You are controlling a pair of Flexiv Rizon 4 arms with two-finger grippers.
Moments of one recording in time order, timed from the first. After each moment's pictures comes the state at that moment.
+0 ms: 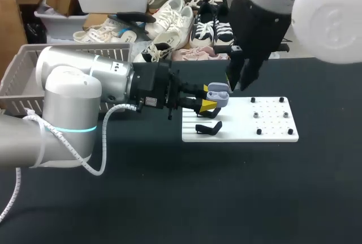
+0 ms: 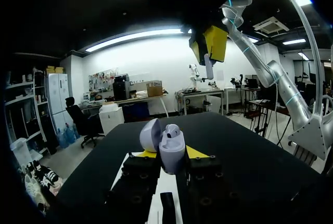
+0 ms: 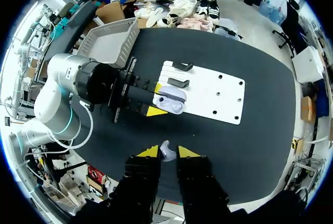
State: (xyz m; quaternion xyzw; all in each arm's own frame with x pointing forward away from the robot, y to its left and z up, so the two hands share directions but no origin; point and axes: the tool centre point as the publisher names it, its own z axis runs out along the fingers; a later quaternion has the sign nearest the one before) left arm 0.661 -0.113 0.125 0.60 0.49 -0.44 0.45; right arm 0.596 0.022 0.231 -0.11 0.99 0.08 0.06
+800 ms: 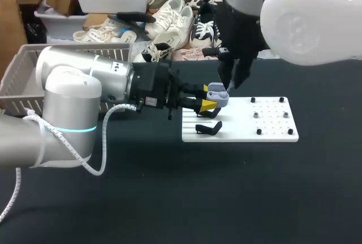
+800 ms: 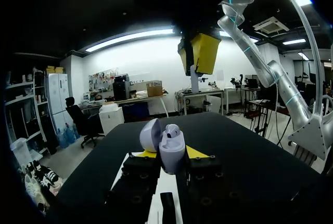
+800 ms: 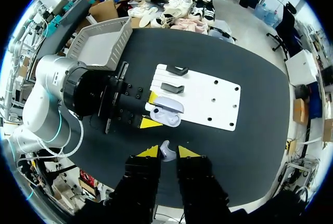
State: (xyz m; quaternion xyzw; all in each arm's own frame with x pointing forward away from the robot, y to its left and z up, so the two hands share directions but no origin) left arm 0.661 -0.113 0.125 0.60 0.49 -0.44 0.45; right arm 0.615 0.026 0.217 -0.12 0.99 0.04 0.07
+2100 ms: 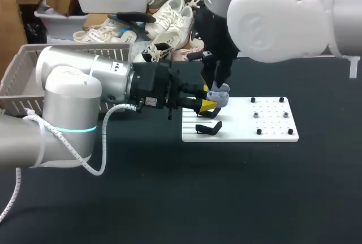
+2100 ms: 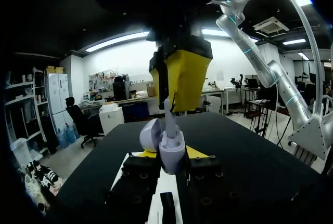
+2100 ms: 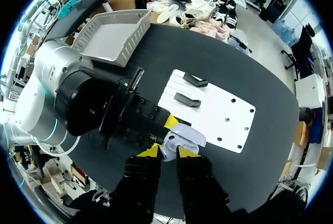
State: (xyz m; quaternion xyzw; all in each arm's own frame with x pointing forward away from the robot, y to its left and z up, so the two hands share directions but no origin) left arm 0.661 -0.113 0.125 0.60 0.49 -0.44 0.45; right arm 0.646 0.056 0.190 -0.19 0.98 0.05 0.06
